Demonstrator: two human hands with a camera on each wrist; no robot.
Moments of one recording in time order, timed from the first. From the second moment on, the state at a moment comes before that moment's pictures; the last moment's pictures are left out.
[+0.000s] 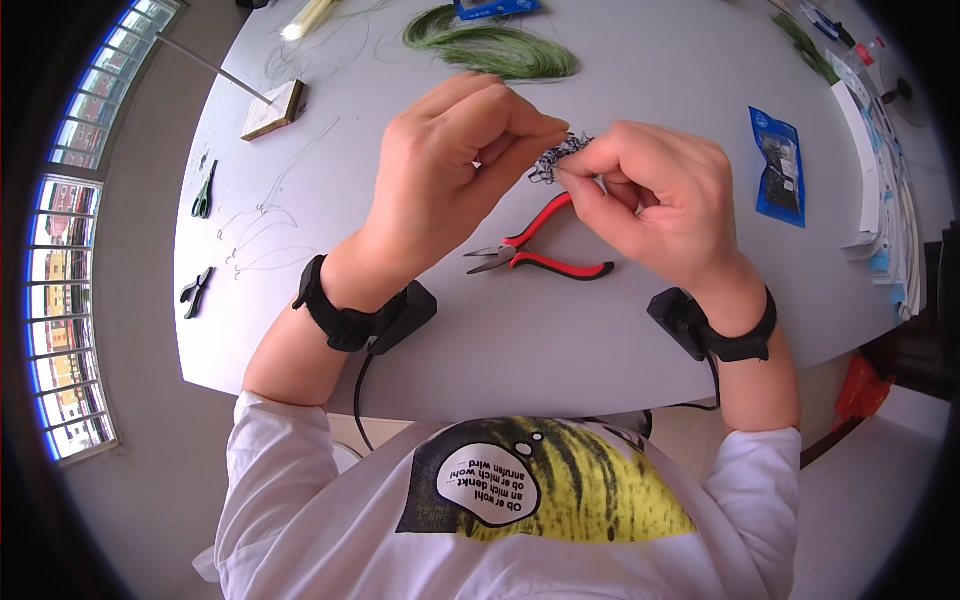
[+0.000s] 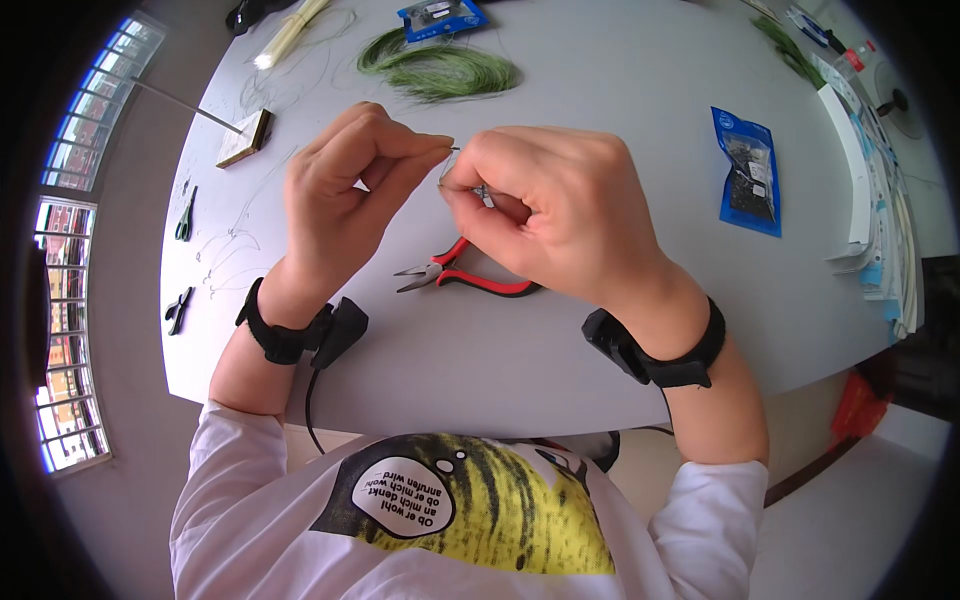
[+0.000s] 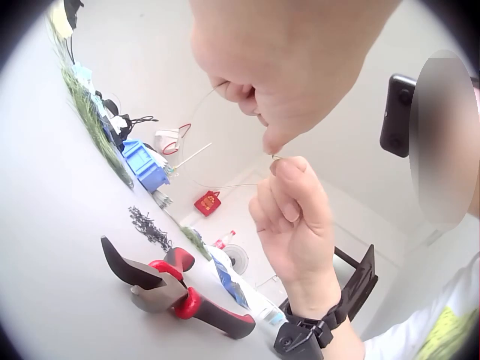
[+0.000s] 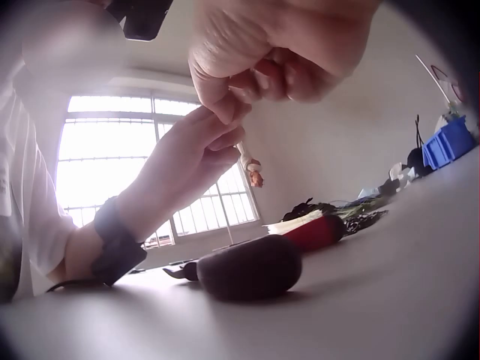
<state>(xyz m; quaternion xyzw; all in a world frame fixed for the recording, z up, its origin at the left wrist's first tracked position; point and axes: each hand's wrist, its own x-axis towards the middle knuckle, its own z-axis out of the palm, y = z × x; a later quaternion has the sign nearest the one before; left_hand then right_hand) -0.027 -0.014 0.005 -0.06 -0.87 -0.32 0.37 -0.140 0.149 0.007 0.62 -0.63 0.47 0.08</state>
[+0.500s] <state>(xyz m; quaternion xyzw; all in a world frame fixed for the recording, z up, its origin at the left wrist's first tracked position) -0.027 -0.011 0.005 -0.08 -0.89 -0.31 0.33 -0.153 0.143 -0.002 0.45 -0.62 0.62 -0.15</state>
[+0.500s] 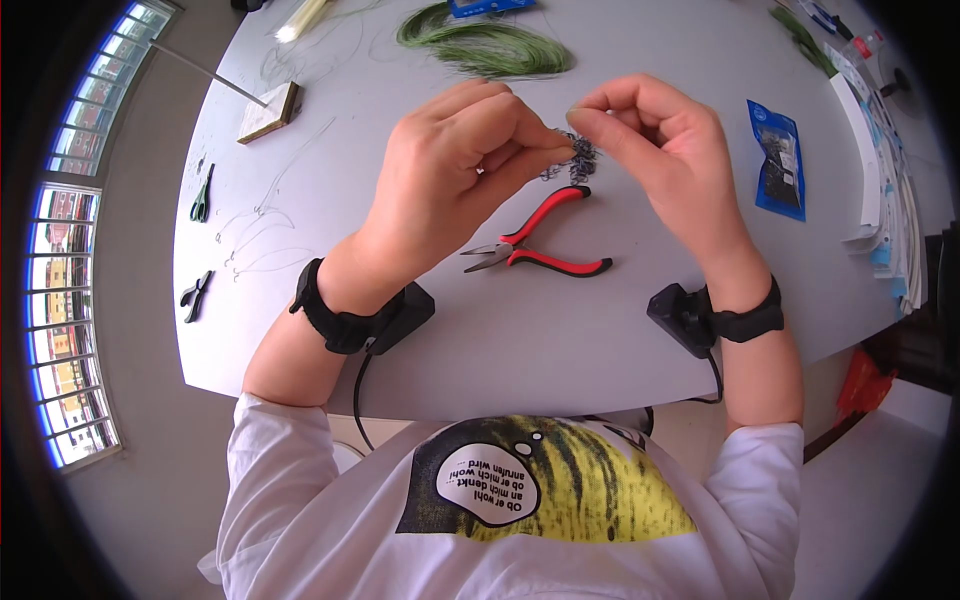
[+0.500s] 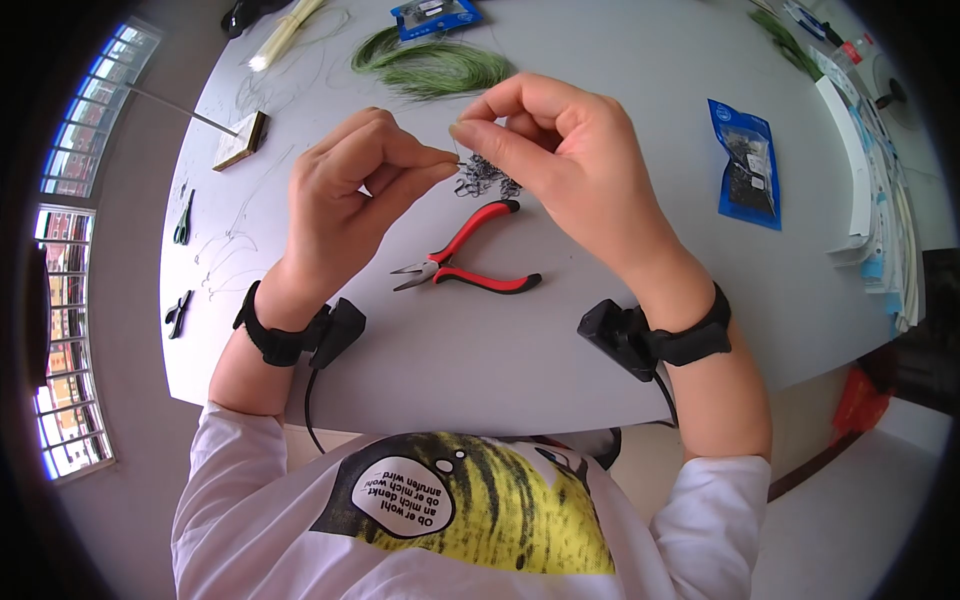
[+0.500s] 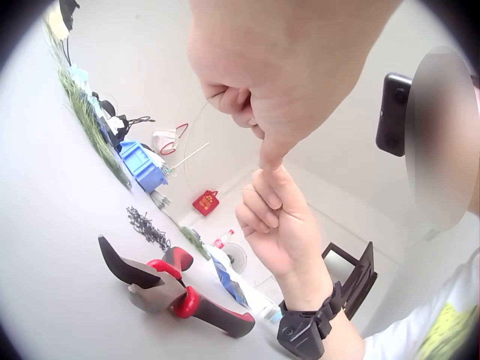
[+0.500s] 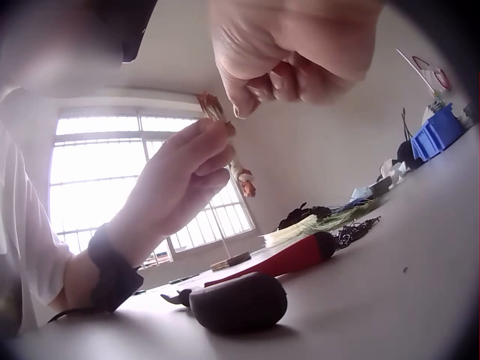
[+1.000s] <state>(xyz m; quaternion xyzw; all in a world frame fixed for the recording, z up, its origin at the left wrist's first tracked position) -0.026 -0.013 0.003 -0.04 -0.88 -0.32 0.35 -0.139 0.147 -0.001 0.55 -0.66 0.51 -0.05</state>
